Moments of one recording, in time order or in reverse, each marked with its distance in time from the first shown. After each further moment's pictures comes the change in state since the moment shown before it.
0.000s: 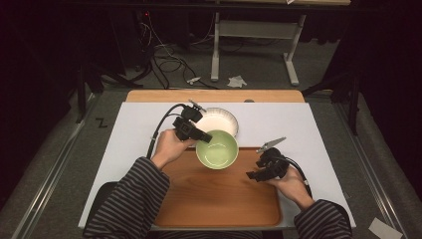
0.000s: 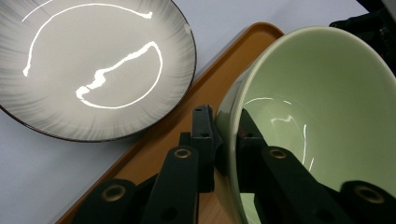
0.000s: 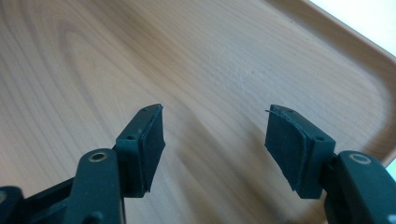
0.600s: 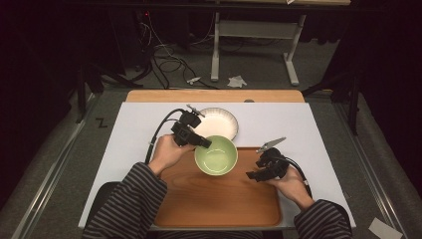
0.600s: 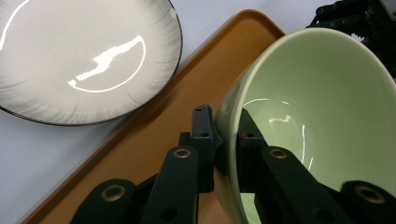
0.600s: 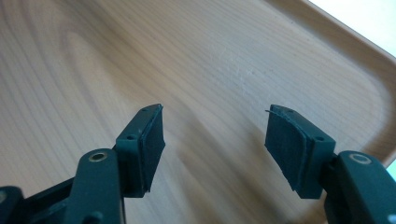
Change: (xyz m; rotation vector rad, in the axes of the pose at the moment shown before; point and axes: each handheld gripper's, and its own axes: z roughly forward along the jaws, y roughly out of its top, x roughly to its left) left arm 0.000 -0.015 -0.009 0.022 -0.024 -0.004; right arm 0.000 0.000 0.000 -0.001 -0.003 -0.006
